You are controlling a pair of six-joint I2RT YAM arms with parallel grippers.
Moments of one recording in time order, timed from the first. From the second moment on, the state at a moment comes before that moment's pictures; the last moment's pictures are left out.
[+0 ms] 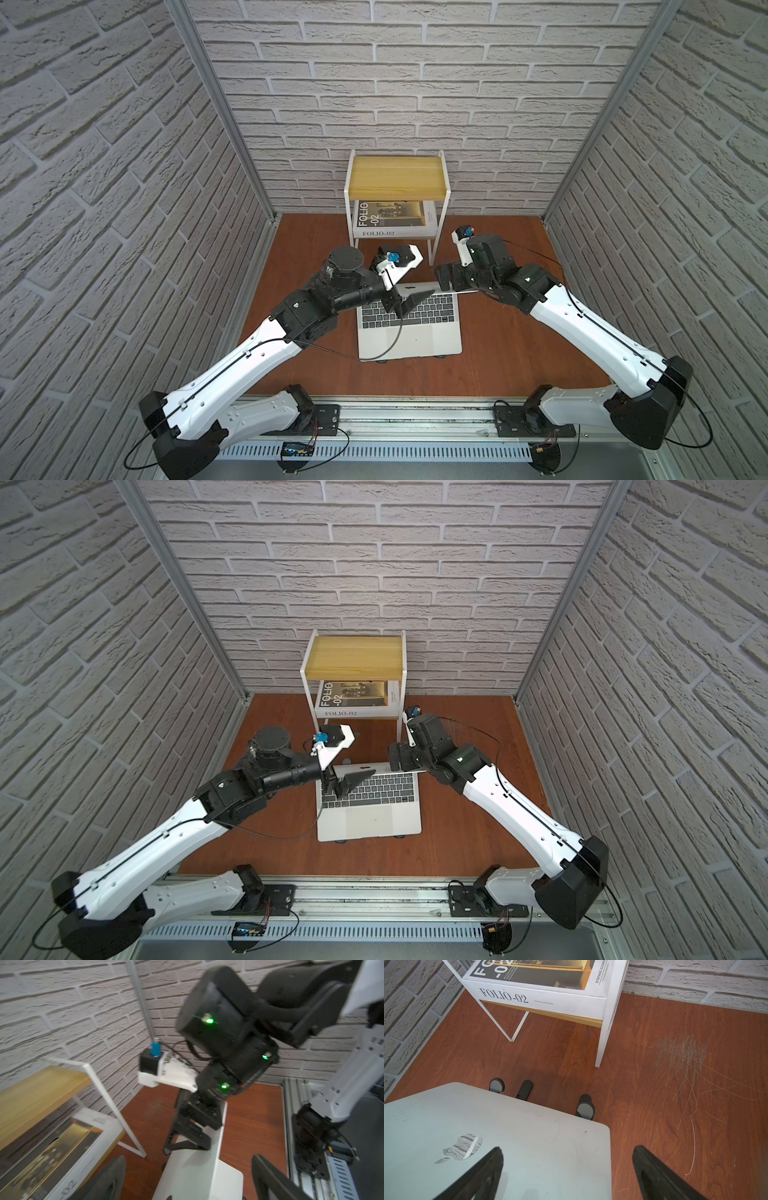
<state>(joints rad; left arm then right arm) -0.71 1.03 1.17 -0.30 0.25 0.17 0.69 1.30 1.27 -0.69 0.15 0.31</state>
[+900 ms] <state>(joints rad) -0.25 0.84 0.73 -0.26 0.28 -0.28 0.69 1.24 1.15 -0.63 0.16 0.35</state>
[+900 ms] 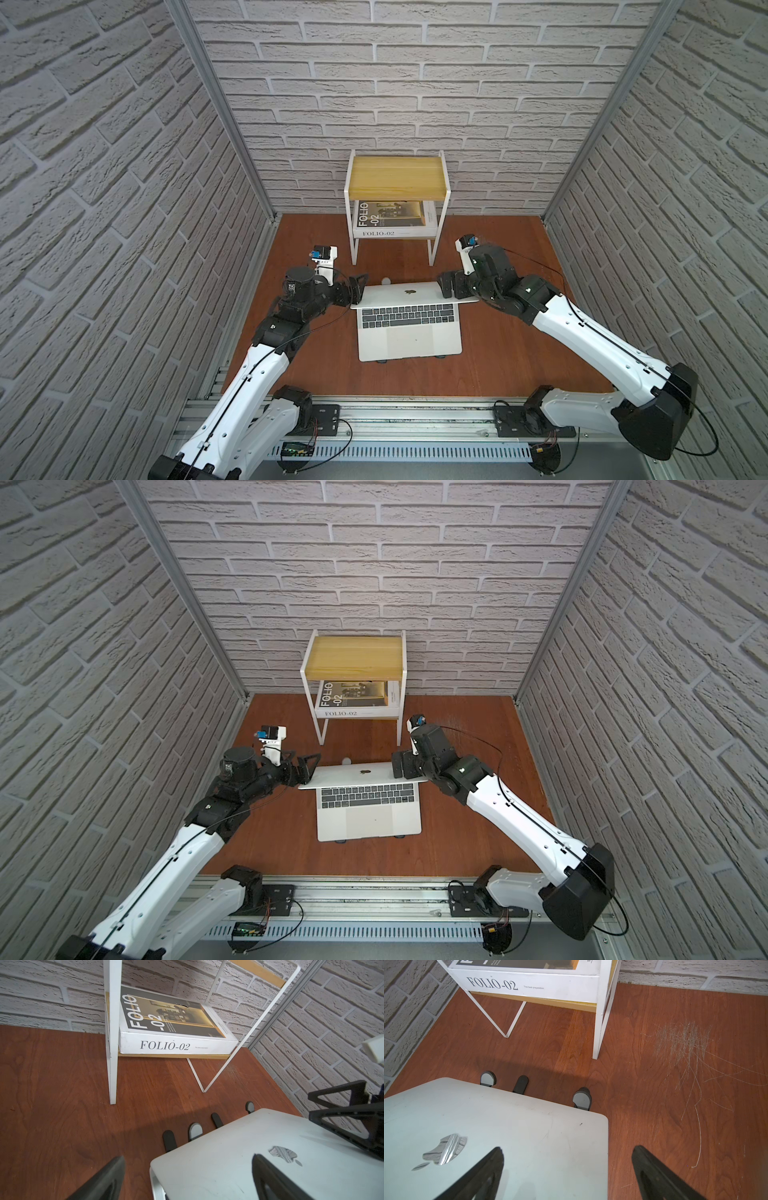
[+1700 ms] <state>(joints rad) -0.26 0.80 0.62 -0.28 0.18 -0.35 0.68 1.24 1.07 -0.62 0.17 0.37</state>
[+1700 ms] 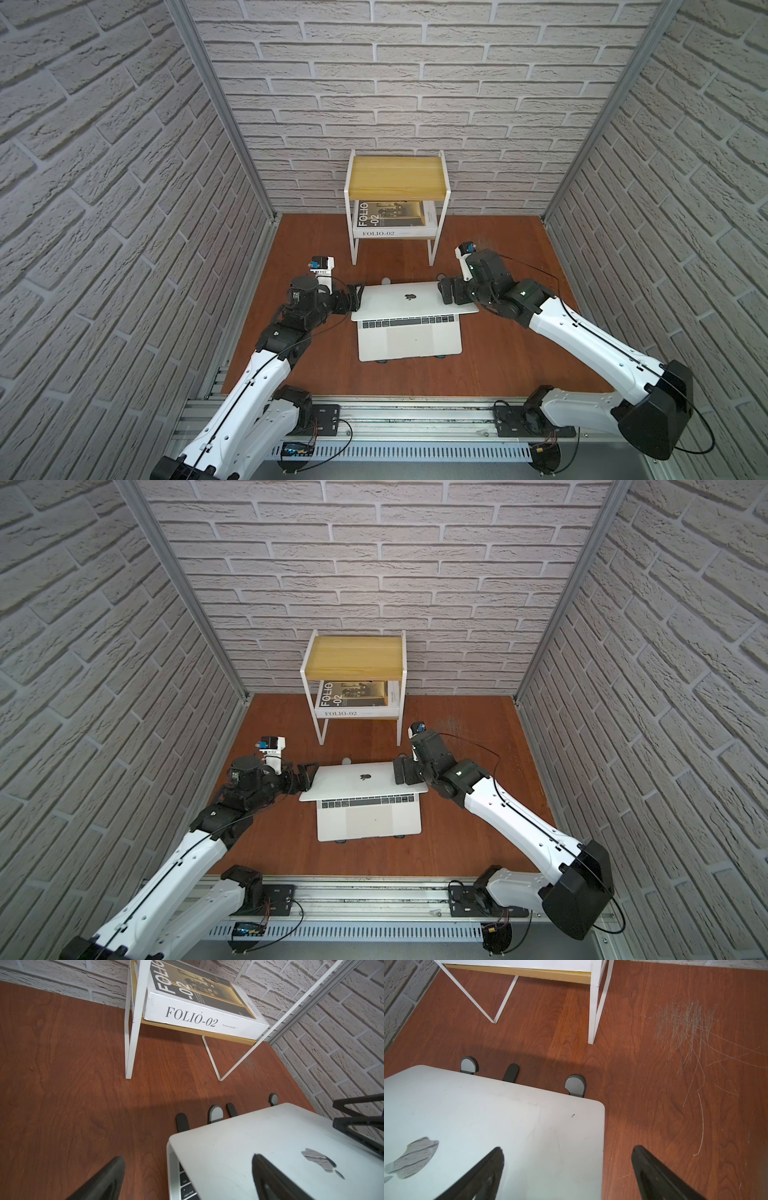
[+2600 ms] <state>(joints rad) -0.27 0.81 0.54 -0.30 0.18 -0.46 0.63 1.20 0.93 -0.53 0.09 0.41</state>
